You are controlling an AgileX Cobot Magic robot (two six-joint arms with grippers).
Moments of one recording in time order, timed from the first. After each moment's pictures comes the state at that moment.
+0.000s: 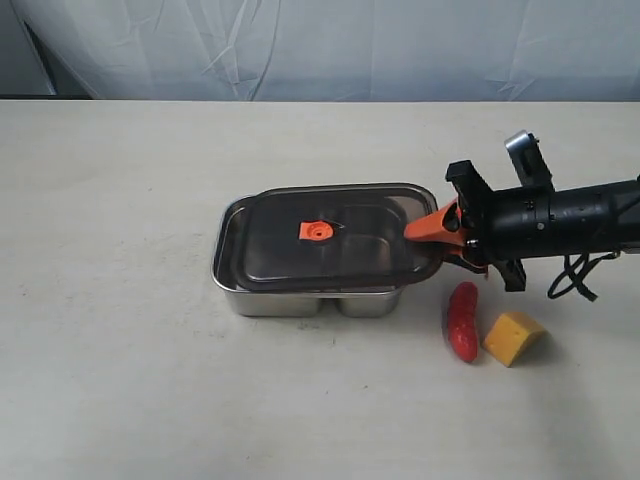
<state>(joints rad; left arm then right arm) -0.09 0.01 0.00 -0.90 -0.03 0.86 0.16 1.88 -0.74 1.62 0.93 -1.04</state>
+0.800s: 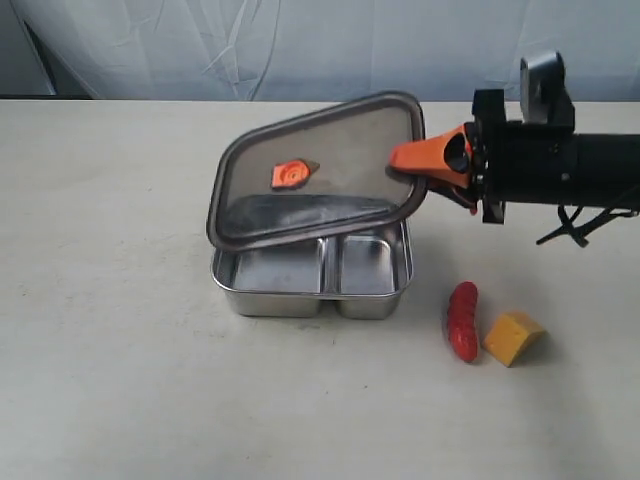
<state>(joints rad) -0.09 0.01 0.00 -0.90 -0.03 0.86 0.16 1.72 -0.76 1.73 1.19 -1.21</state>
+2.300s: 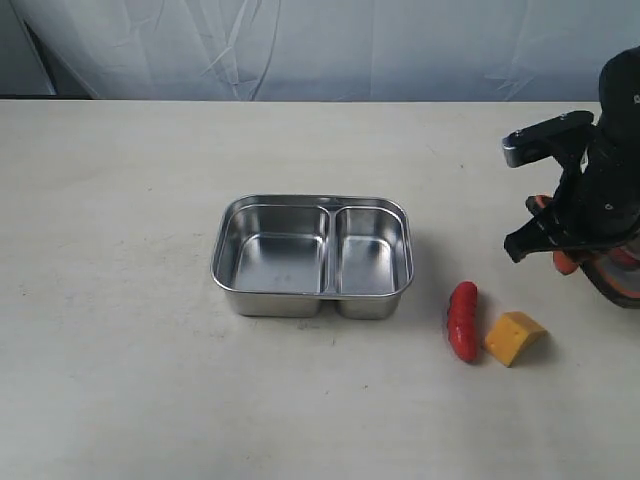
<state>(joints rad) -0.09 0.01 0.00 -0.90 -0.03 0.86 0.35 1.68 -0.99 -0.17 0.86 -0.04</state>
